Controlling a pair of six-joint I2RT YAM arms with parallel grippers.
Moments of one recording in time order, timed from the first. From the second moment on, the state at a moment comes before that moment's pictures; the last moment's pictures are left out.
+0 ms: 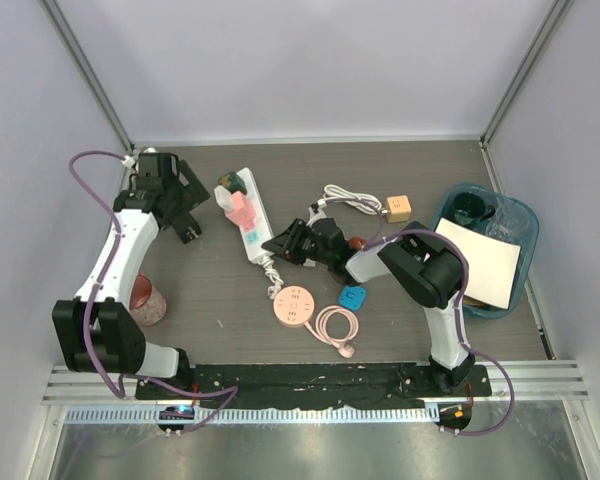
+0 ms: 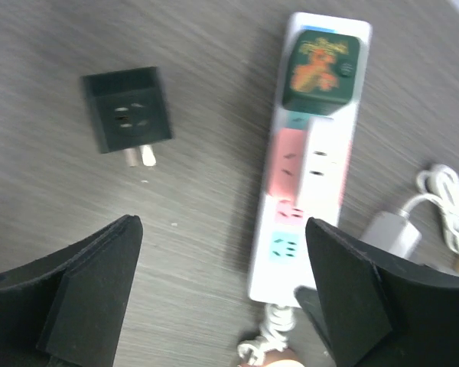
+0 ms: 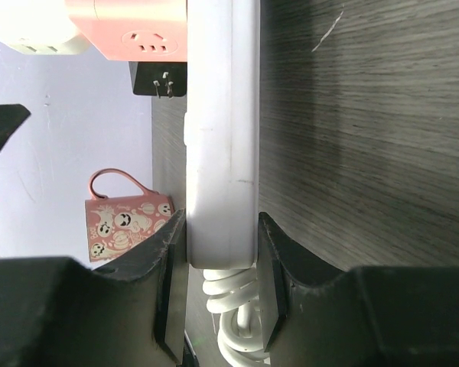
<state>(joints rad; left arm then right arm) -0.04 1.43 1.26 -0.66 -0.14 -0.63 0.75 2.04 0.93 0.80 -0.21 1.17</state>
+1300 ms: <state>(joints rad) -0.07 1.56 1.22 -0.57 0.16 -0.57 0.82 2.04 0.88 0.85 -0.20 1.19</state>
